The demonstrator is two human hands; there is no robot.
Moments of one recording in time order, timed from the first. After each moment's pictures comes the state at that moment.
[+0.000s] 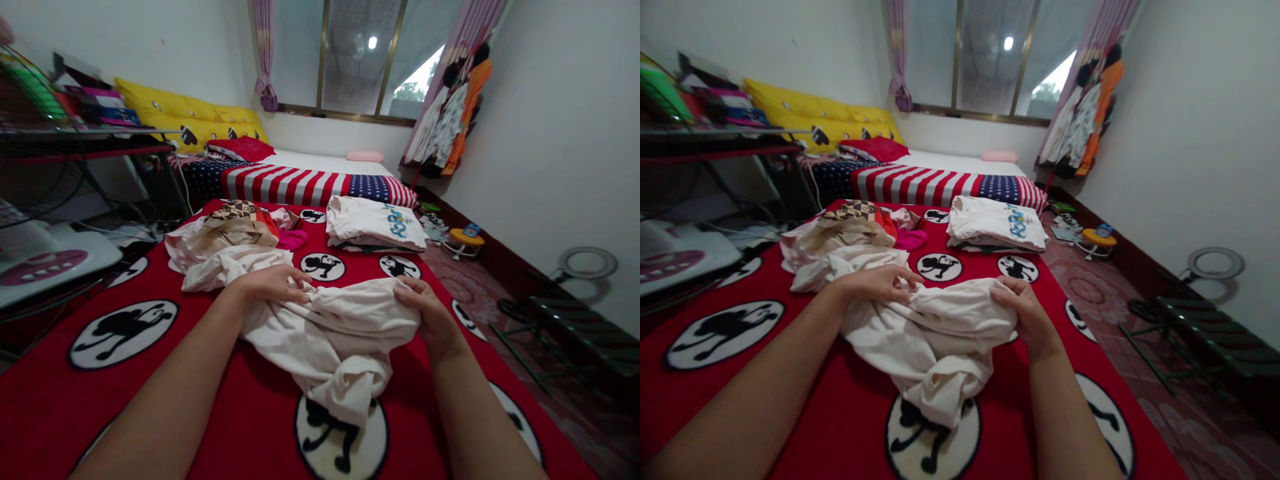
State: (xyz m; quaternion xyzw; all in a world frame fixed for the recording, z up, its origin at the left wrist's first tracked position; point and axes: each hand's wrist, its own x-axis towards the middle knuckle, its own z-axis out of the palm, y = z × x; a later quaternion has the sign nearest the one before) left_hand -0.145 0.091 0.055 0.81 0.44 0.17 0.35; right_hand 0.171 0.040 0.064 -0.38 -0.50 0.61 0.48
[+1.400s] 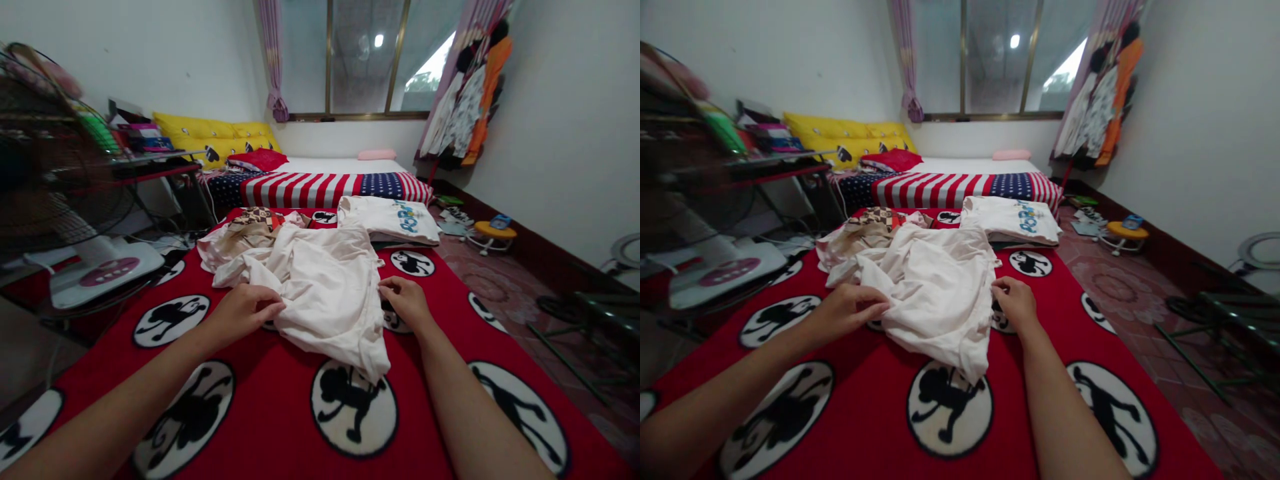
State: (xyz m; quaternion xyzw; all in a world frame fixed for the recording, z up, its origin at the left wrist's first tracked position) left_hand -0.182 -0.012 0.057 0.80 0.54 0.21 0.14; right_hand 0.166 0.085 -0.009 -0.59 -0.69 0.17 0.38
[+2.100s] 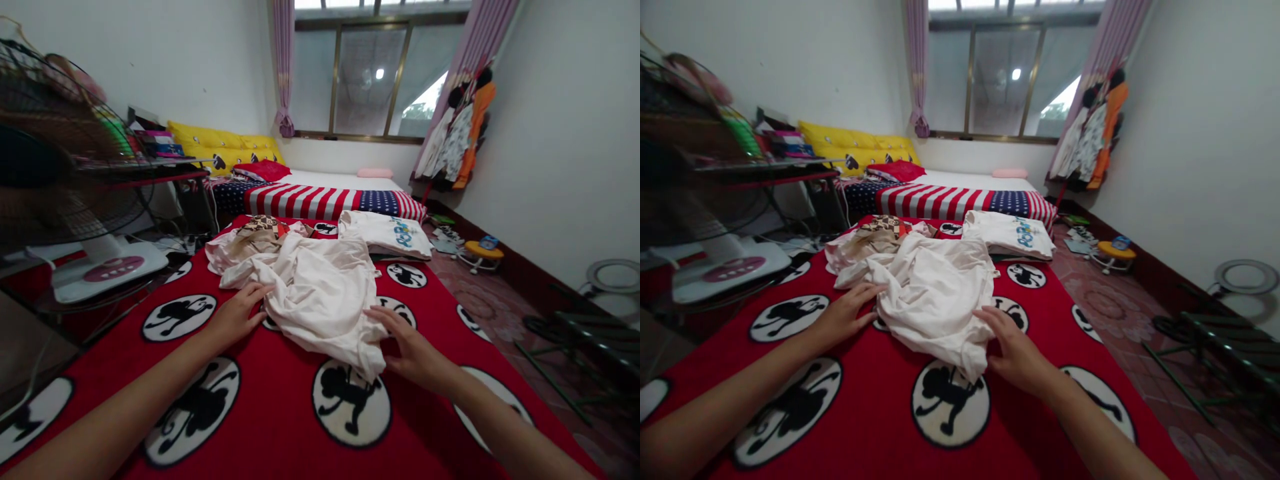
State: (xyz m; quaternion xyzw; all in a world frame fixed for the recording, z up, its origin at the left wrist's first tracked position) left_hand -0.218 -0.011 0.009 0.79 0.55 0.26 0.01; right_hand 0.176 -0.005 0.016 -0.37 -0.87 0.19 0.26
